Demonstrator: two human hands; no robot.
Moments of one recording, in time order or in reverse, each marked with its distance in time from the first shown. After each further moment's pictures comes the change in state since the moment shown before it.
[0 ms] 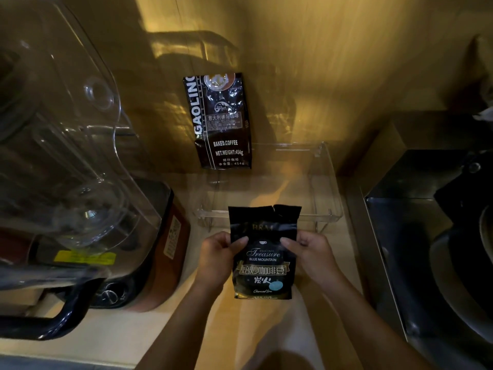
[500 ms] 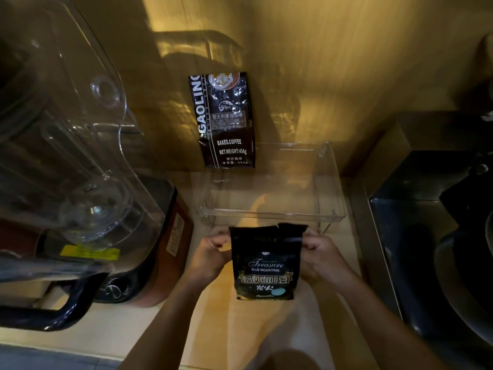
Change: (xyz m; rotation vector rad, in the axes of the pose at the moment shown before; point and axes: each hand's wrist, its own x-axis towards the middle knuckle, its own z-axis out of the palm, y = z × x) left_hand 0.008 -0.007 -0.022 0.077 -0.217 0.199; right_hand 0.005 0.004 -0.019 0.082 -0.208 -0.011
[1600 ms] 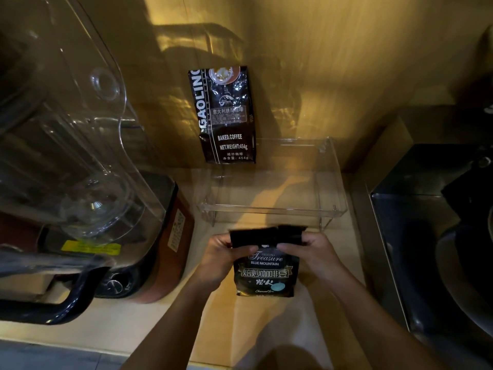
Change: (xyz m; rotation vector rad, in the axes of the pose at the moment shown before) left_hand -0.002 -0.016 0.011 -0.238 -0.088 -0.069; right_hand -0.009 -0.010 0.020 0.112 0.058 0.090
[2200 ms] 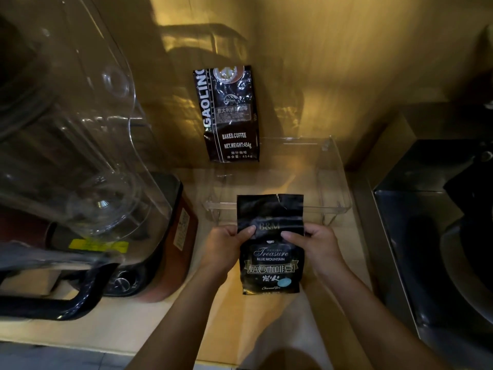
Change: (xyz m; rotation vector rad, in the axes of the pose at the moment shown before) left_hand -0.004 0.033 0.011 0.180 0.210 -0.170; right_hand 0.002 0.002 0.014 0.033 0.145 -0.088
